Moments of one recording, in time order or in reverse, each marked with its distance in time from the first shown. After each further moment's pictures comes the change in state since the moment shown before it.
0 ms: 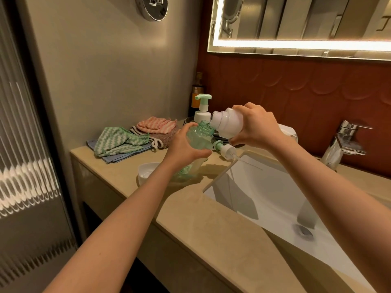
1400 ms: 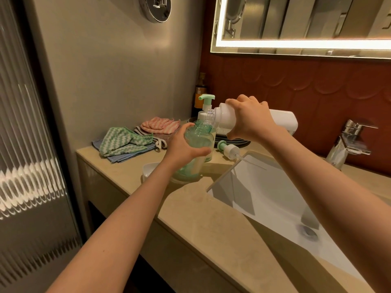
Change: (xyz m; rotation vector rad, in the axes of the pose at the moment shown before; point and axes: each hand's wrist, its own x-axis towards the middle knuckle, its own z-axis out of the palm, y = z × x) left_hand -0.001 -0.001 -0.009 -0.018 0.020 -0.040; right_hand 0.014 -0.022 -0.006 -0.151 -0.015 -0.048
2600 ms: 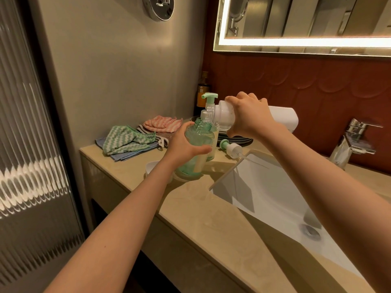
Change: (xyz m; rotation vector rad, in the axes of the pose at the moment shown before) left_hand -0.002 0.002 -0.006 0.009 -0.007 -0.017; right_hand 0.007 -0.006 -0.001 -0.040 -0.020 -0.008
